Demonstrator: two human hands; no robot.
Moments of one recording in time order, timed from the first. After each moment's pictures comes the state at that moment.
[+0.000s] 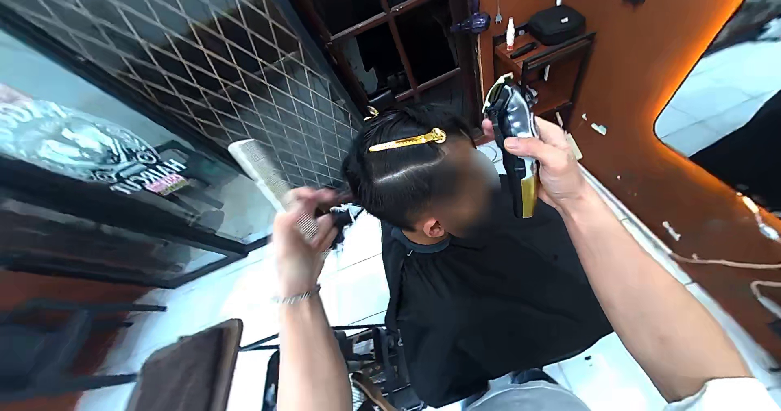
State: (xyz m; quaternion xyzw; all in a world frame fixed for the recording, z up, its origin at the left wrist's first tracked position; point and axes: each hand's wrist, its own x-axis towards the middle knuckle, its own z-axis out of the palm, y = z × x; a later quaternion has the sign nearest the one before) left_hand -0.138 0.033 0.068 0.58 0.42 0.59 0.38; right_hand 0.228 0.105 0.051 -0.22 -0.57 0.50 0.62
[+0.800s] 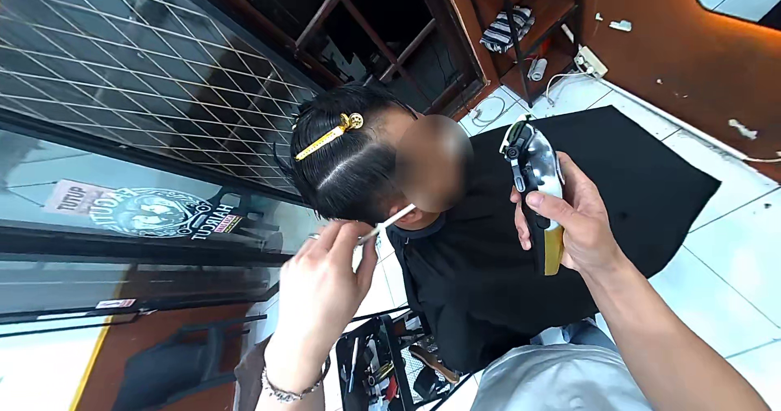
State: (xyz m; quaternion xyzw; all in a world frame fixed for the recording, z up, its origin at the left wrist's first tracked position) left_hand -0.039 -0.021 0.112 0.86 0.48 0.05 -0.18; right_hand 0.241 -0.022 -0.030 -0.21 -0.35 0.58 0.70
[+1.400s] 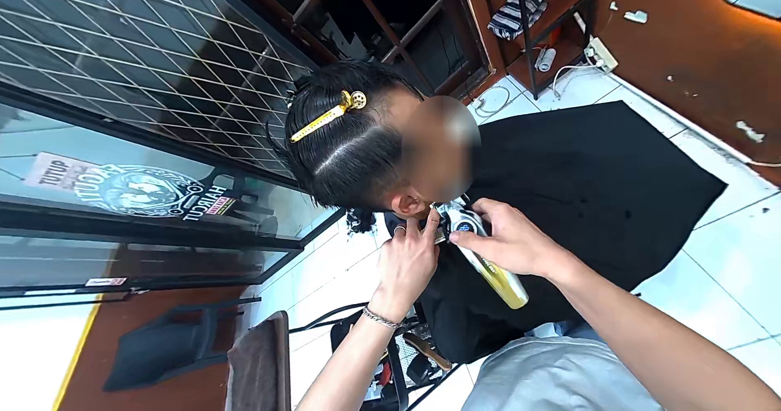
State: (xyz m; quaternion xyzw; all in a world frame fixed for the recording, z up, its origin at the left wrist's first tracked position) left_hand -0.018 -0.002 -0.017 0.83 0.53 -0.07 -0.18; right_hand 0.195 -0.003 -0.023 -0.47 -0.59 0.58 0.31
